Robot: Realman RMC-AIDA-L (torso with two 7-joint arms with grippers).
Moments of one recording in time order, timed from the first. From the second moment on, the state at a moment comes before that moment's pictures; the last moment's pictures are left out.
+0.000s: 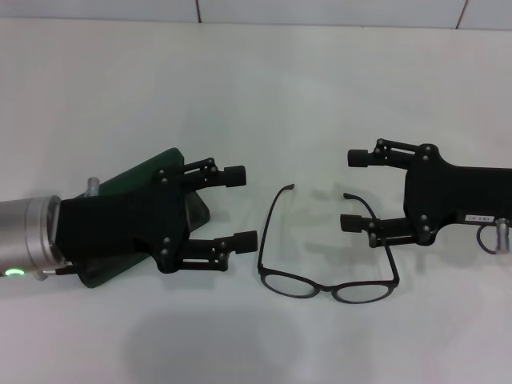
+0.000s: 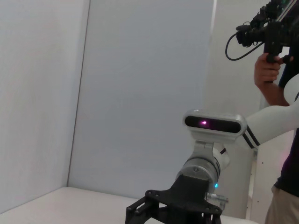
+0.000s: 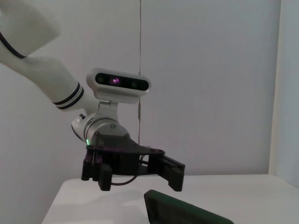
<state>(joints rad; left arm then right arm) -0.65 -2.01 2.84 -0.28 -0.30 1.95 -0.82 0.55 1.92 -1.46 -0.45 -1.21 -1.51 0.91</state>
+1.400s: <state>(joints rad) -0.79 -2.09 2.85 -0.89 -0.20 1.78 -1.12 0.55 1.90 -1.46 -0.45 -1.22 -1.52 0.91</state>
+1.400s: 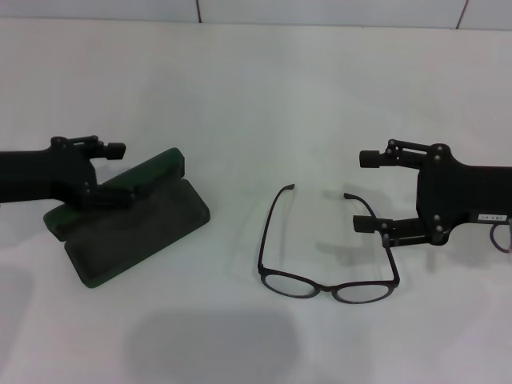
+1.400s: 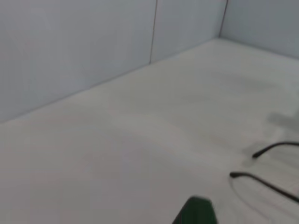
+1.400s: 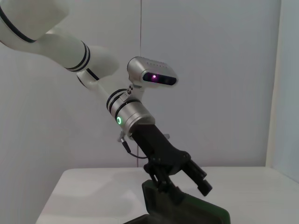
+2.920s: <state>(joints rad) -1.01 -2.08 2.85 -0.77 -0.09 1.53 -0.83 0.51 1.96 -1.46 -0.46 -1.40 -1.60 0.84</state>
